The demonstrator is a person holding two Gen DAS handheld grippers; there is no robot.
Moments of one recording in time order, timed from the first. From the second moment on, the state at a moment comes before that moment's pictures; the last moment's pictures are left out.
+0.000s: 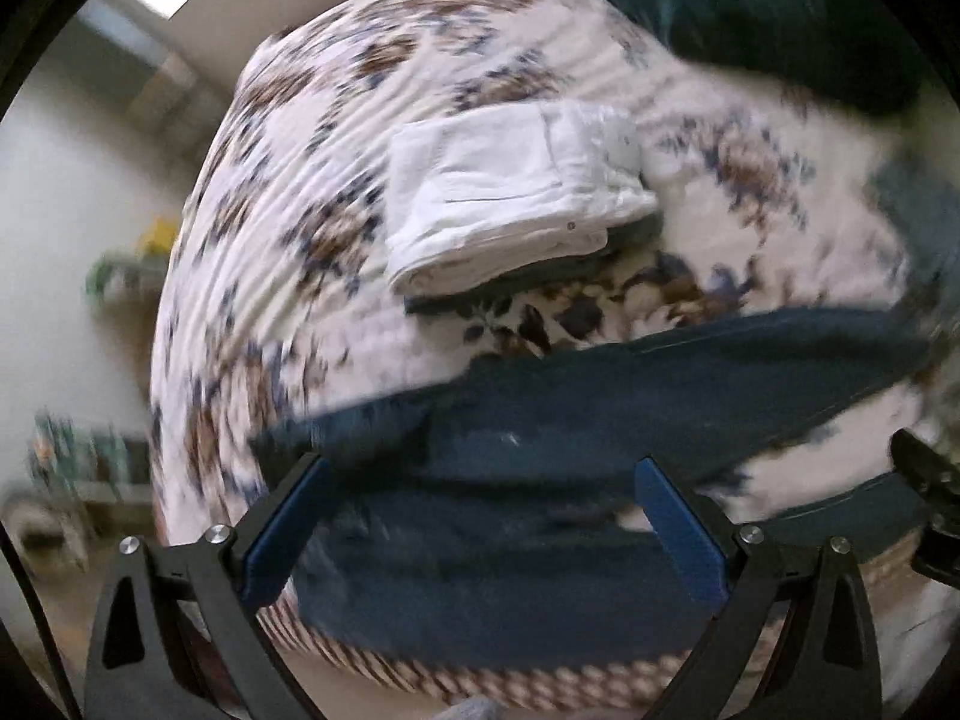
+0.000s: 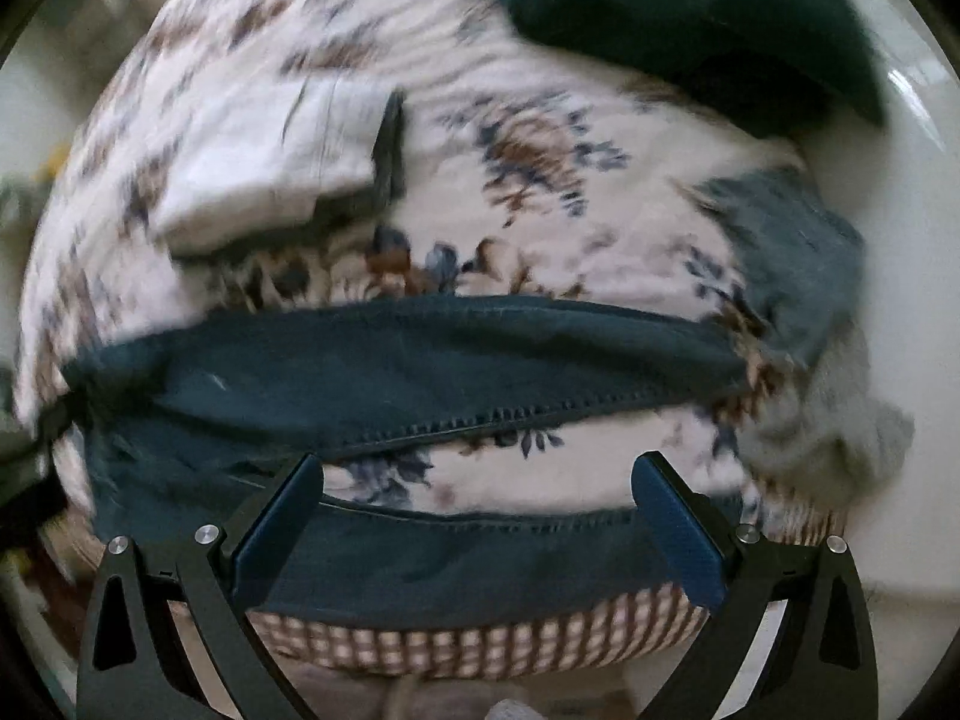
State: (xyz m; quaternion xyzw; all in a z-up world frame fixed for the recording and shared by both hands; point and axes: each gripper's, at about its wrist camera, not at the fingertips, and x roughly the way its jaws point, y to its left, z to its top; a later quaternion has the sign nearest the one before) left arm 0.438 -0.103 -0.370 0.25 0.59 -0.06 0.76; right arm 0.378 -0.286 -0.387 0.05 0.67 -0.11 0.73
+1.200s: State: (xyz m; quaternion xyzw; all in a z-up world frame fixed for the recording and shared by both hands) left arm 0.509 -0.170 -0.531 0.17 0.69 -0.14 0.69; right arm 0.382 -0.479 -0.572 0.33 0.68 -0.12 0.64
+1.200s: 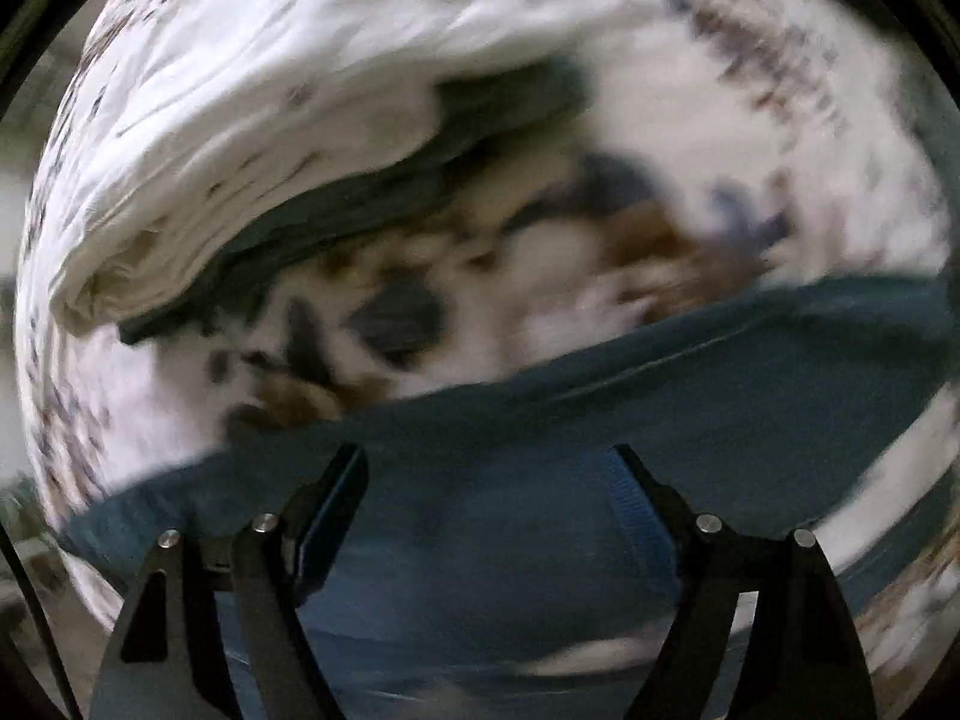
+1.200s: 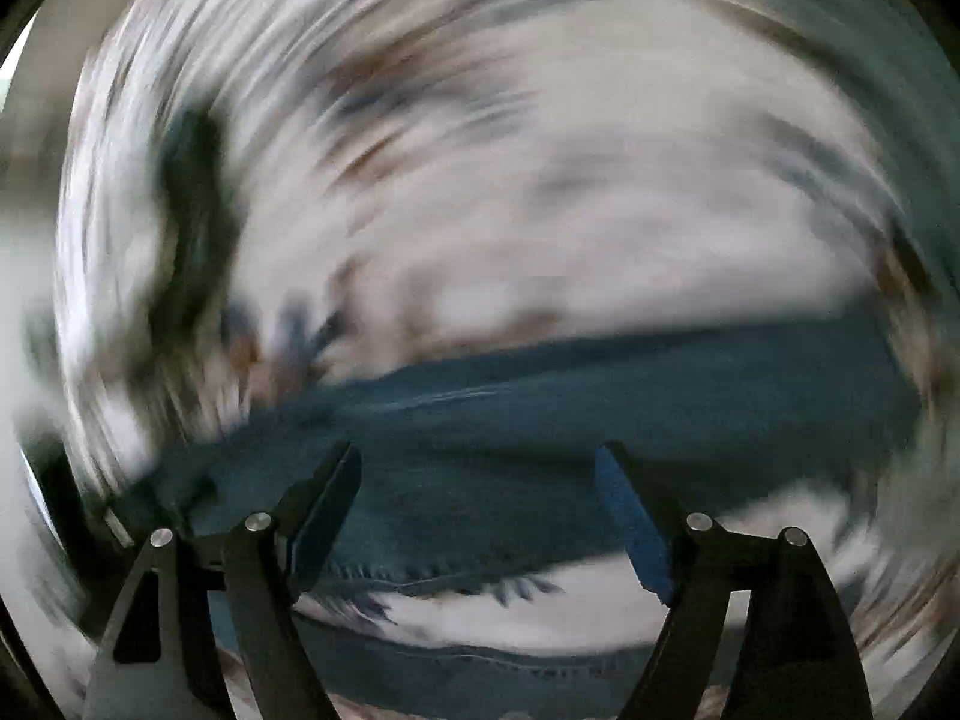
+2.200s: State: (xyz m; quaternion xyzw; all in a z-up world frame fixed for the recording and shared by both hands) left arm 0.361 -0.287 -0.507 0.14 0.66 -0.17 0.72; right arm 0.194 -0.628 -0.541 0.43 0.58 -0.21 0.66
